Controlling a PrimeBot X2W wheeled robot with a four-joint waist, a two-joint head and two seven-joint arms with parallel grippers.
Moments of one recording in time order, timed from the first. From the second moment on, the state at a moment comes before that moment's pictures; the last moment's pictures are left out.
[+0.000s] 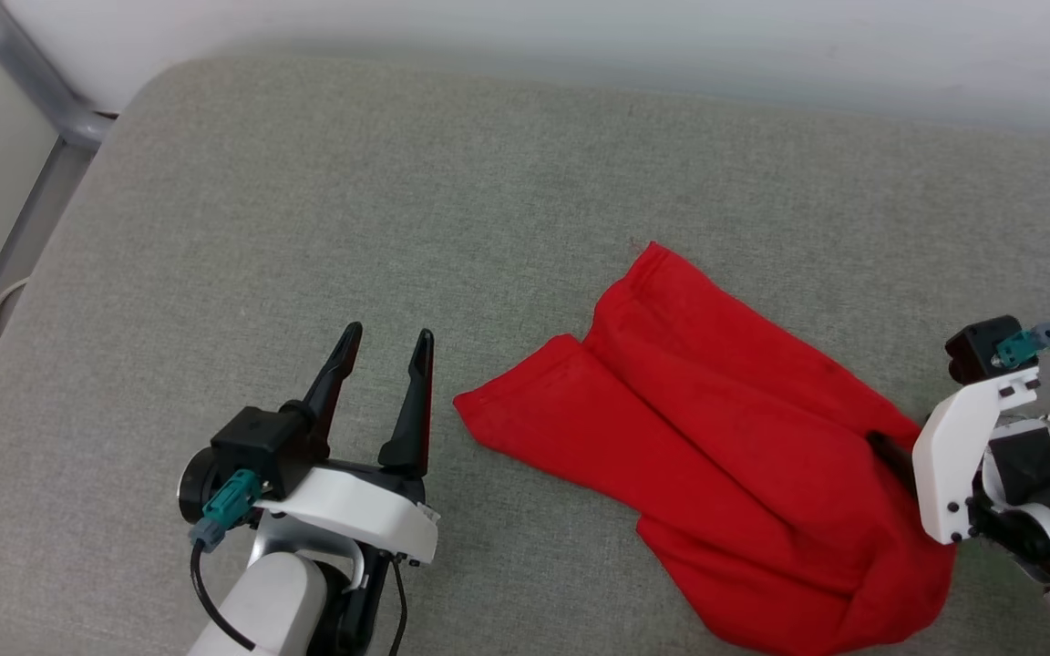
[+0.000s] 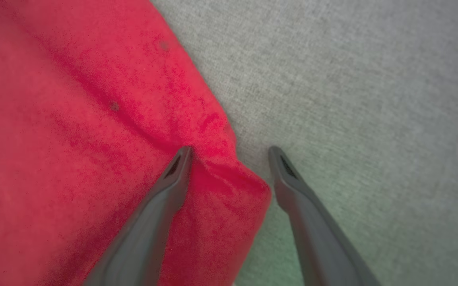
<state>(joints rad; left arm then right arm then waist) -0.25 0.24 -0.40 0.11 -0.48 0.10 -0.26 -0.38 -0.40 0.22 0.37 0.40 0.13 0.62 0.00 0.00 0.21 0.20</state>
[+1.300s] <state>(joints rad) -0.19 0.20 -0.32 0.17 -0.43 0.05 -0.26 -0.20 -0.39 0.61 -0.20 0.54 0.13 0.62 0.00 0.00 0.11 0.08</state>
